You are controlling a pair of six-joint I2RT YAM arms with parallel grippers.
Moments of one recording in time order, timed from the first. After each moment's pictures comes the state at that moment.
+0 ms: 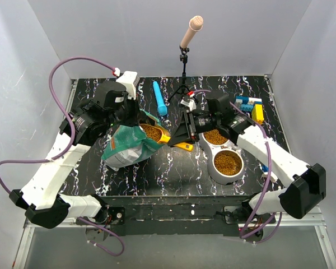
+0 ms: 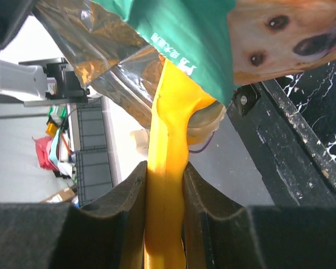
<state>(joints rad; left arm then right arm) -0.68 1.25 1.70 -1.01 -0.14 -0.31 0.64 1.33 1.15 -0.29 -1.02 0.93</state>
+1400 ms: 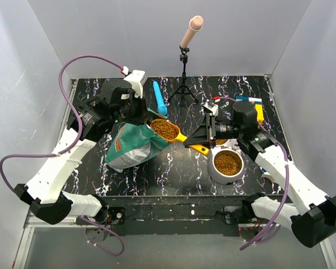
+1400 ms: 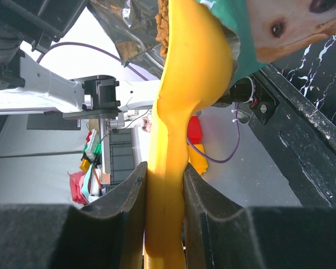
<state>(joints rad) -0.68 1.30 1.70 -0.97 -0.05 -0.31 0.50 1.08 0.97 -0.21 -1.02 1.15</state>
